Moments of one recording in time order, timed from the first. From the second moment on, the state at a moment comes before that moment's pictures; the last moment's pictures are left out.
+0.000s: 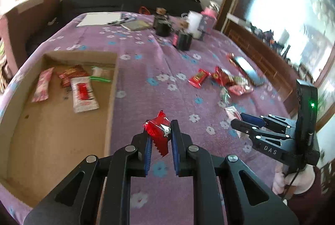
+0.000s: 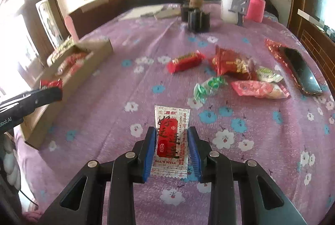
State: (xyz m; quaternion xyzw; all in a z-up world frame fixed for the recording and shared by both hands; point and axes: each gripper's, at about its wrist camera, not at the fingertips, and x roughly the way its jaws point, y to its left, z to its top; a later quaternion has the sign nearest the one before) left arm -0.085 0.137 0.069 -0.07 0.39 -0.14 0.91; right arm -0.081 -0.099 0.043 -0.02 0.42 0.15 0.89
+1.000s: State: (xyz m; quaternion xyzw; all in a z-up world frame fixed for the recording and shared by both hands) left arm -0.013 0.311 0.026 -0.17 0.48 0.02 0.86; right arm -0.025 0.175 0.067 -0.09 0.43 0.32 0.84
